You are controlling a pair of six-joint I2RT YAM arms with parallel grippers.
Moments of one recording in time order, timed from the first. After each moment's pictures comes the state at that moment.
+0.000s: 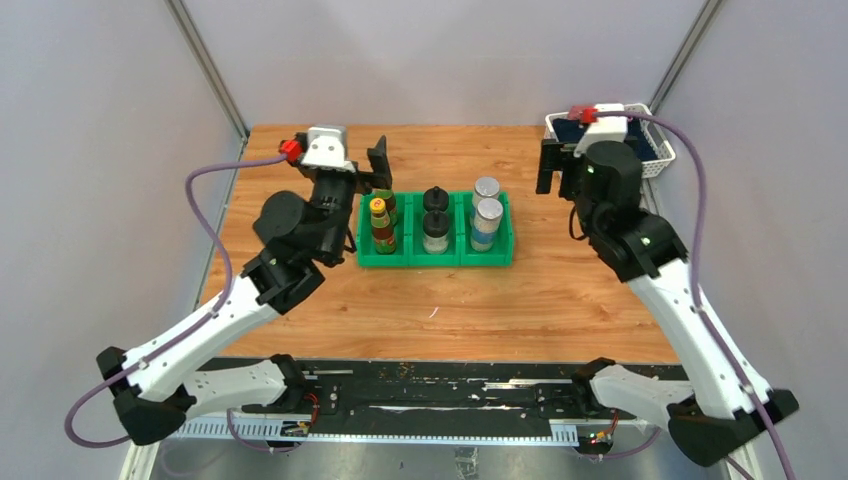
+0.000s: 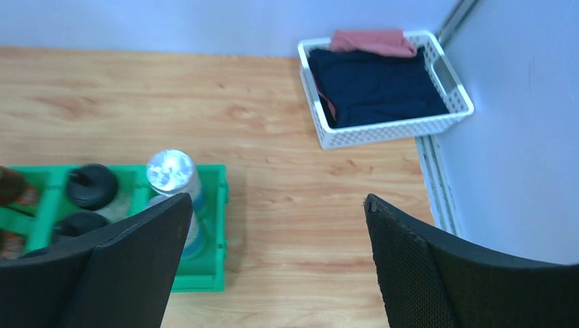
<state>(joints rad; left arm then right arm) -0.90 1.00 1.14 0.30 -0.72 0.24 0.48 1.03 1.38 -0.56 0.50 0.05</state>
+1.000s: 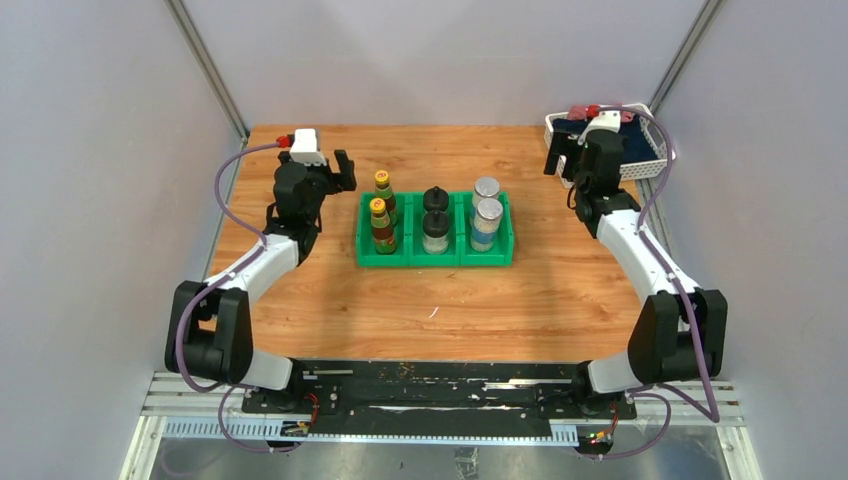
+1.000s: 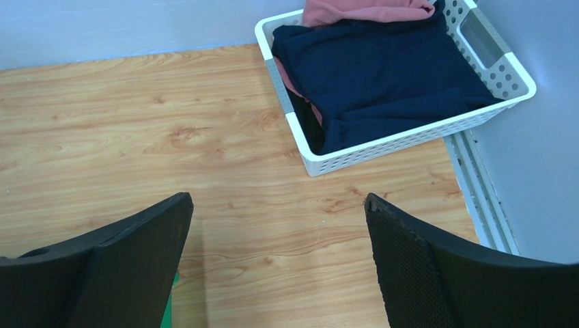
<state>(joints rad) -0.17 1.40 0.82 0.51 -0.06 -0.12 0.11 1.41 1.13 0.01 0.24 0.05</state>
